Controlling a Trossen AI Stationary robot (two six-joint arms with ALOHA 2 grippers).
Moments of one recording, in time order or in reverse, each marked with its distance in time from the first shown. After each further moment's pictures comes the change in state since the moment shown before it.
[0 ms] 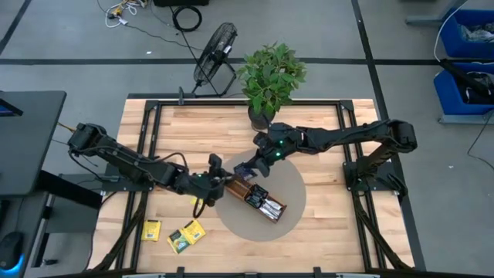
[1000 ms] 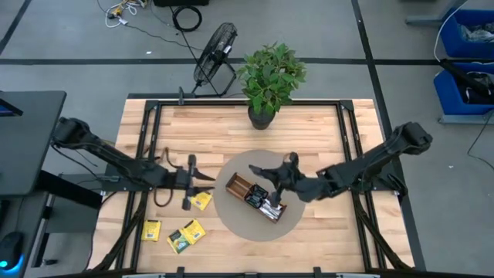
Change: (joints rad) left arm -0.052 -0.369 -0.565 0.868 0.223 -0.421; right arm 0.516 -0.124 -0.118 0.078 1.152 -0.233
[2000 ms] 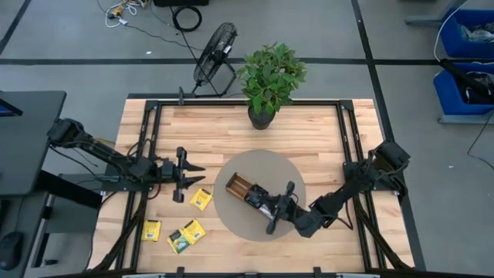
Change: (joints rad) left arm 0.015 -0.183 -0.126 0.115 -0.055 0.035; right arm 0.200 0.343 -0.073 0.555 0.261 -0.110
